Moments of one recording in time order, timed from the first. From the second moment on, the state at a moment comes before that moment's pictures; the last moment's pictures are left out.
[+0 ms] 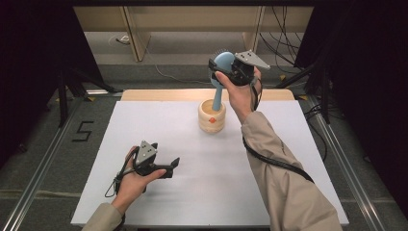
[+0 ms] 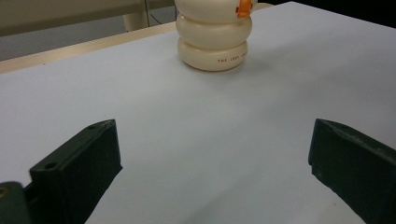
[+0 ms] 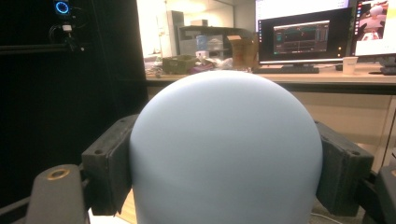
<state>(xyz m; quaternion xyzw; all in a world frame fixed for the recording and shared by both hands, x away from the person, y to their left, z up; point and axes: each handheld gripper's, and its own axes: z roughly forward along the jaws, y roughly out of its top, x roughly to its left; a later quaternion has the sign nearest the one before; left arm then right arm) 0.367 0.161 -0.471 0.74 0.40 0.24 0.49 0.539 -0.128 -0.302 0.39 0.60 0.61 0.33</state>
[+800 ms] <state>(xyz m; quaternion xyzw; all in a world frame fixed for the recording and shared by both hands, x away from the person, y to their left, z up) 0.367 0.160 -0.471 0.74 0.40 0.24 0.49 0.543 -0.124 -0.310 0.39 0.61 0.61 0.33</state>
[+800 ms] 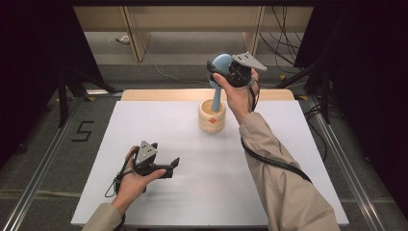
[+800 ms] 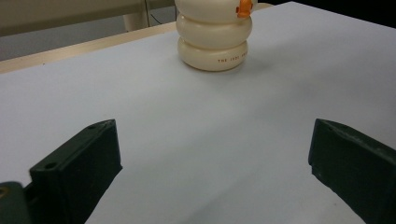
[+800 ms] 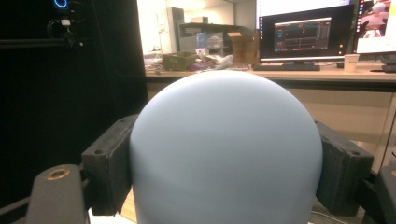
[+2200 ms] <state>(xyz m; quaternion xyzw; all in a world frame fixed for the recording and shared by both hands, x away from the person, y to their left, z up) 0.367 0.161 -0.471 0.73 0.40 0.24 0.49 0.550 -0.117 -0.323 0.38 0.61 0.61 0.34</state>
